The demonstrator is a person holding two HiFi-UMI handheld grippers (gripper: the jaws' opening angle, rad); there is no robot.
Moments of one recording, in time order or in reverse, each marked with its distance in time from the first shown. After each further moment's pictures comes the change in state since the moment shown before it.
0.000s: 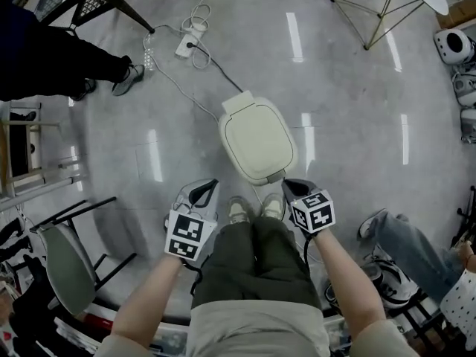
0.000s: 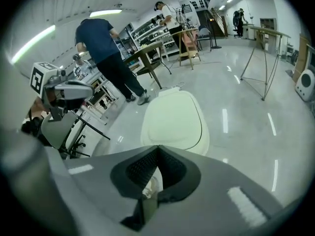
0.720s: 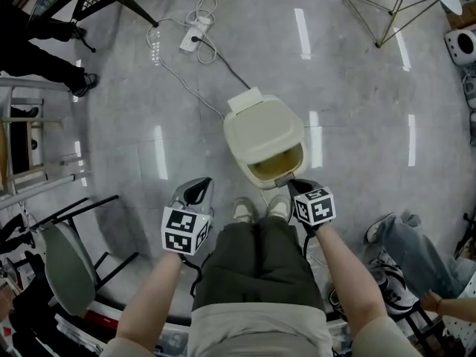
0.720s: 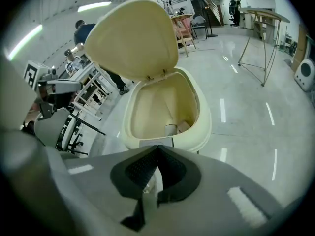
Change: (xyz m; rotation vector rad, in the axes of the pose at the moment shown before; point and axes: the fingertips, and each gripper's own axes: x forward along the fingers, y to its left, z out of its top) left arm 0.028 0.035 -0.050 -0.193 0.037 0.066; right arm 0.062 -0.035 -0.044 0.066 0.089 -0.012
